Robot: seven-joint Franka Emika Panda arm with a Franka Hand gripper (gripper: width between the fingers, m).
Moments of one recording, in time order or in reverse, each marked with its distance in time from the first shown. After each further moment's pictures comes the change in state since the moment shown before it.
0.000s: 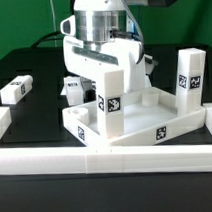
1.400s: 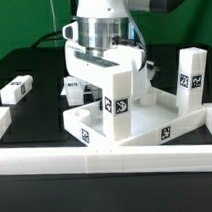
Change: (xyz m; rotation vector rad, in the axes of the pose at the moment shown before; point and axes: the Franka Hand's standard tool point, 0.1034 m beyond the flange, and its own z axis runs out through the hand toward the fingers) arm -0.003 -0.001 0.005 -0.007 0.002 -0.013
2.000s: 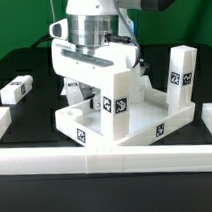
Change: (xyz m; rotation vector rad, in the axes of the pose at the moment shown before) arm 0.014 0.010 -0.003 -0.007 0.005 -0.116
